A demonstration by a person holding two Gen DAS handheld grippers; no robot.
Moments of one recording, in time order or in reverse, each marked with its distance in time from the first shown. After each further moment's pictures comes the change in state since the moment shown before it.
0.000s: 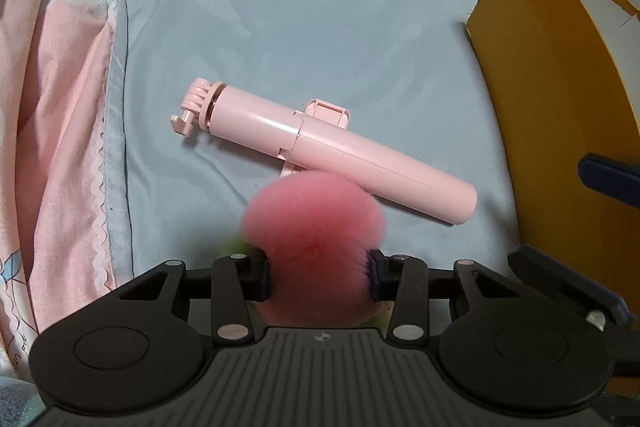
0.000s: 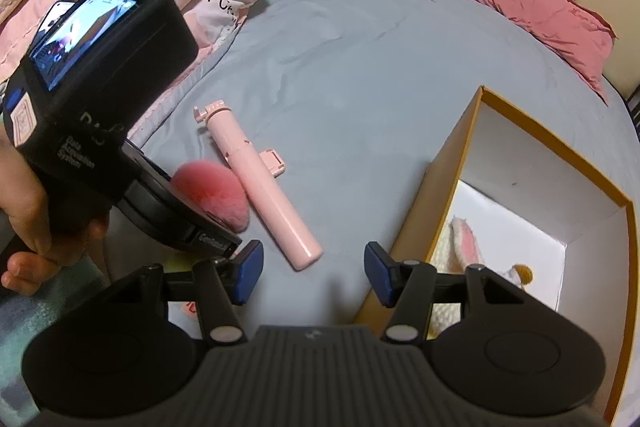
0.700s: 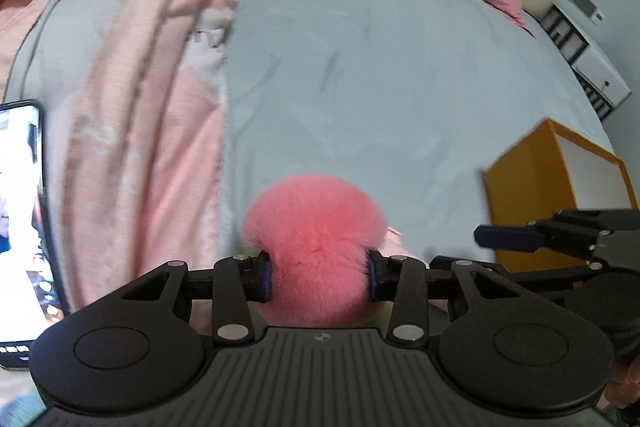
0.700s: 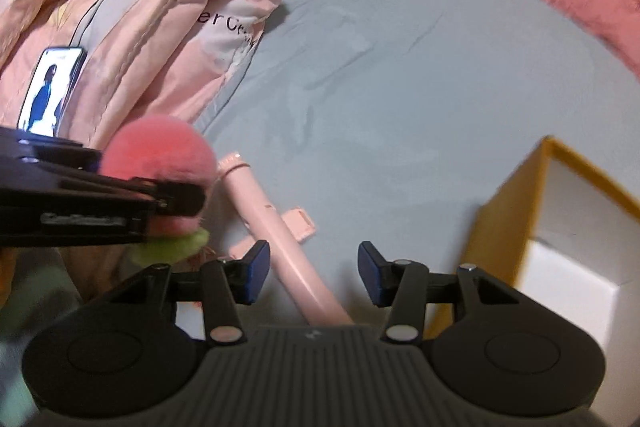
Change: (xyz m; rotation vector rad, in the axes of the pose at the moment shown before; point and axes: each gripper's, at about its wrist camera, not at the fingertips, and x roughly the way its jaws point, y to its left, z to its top) left arm -0.069 0.078 -0.002 -0.219 -0.268 -0.058; right arm 0.054 -0.016 0.065 0.115 0.079 0.202
